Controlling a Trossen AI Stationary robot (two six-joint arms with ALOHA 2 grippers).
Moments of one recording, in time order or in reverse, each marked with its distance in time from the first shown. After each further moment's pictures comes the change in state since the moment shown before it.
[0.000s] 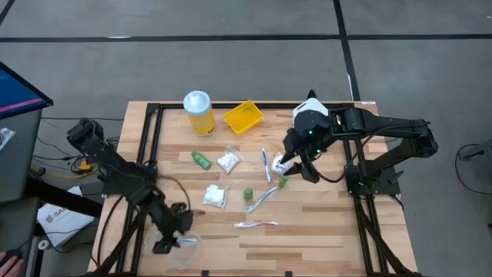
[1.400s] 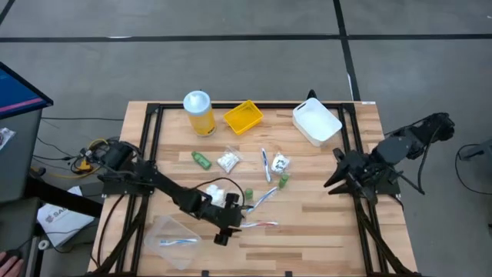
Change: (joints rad) left arm 0.262 0.550 0.098 0.612 -0.311 0.598; right arm 0.534 -0.688 -0.585 0.453 0.398 0.355
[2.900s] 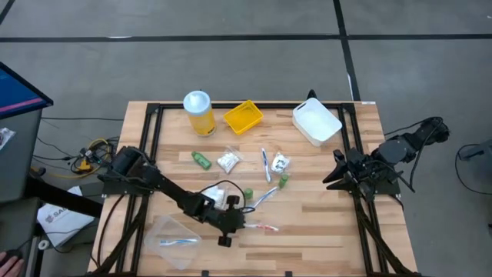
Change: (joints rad) left arm -0.015 0.081 -0.002 0.085 -0.047 -0.060; right arm -0.002 -0.207 -0.287 0.195 0.078 0.113
